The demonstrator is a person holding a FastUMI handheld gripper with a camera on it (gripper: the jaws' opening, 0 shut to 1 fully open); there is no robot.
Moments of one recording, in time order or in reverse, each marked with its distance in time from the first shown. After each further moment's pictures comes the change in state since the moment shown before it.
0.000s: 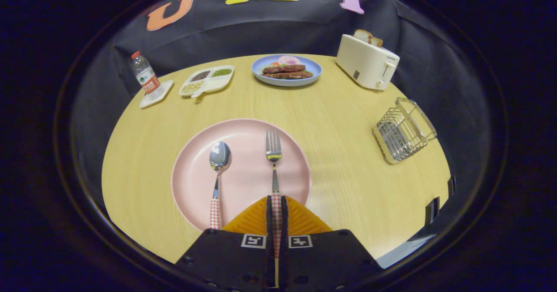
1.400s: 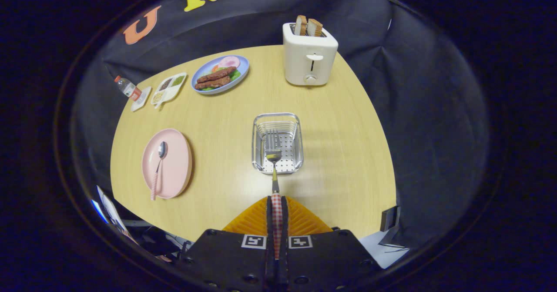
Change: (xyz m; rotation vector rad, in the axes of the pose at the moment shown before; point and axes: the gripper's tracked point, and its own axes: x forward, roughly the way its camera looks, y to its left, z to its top) arm -0.053 -0.260 0.068 -0.065 0.262 0.029
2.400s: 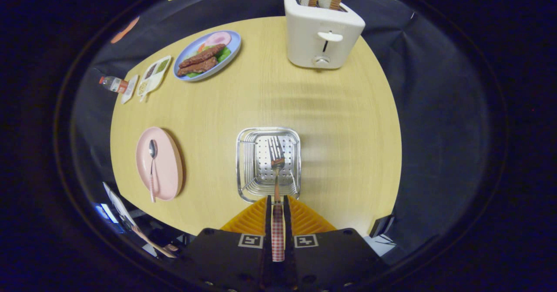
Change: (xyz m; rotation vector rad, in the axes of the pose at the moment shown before) arm 0.022 0.006 0.050 -0.031 0.212 0.040
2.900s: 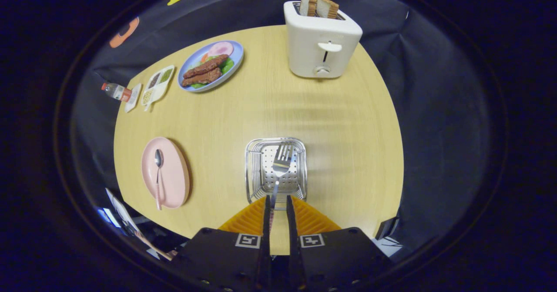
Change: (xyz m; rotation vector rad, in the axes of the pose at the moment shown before) arm 0.001 0.008 -0.003 0.048 -0.022 0.012
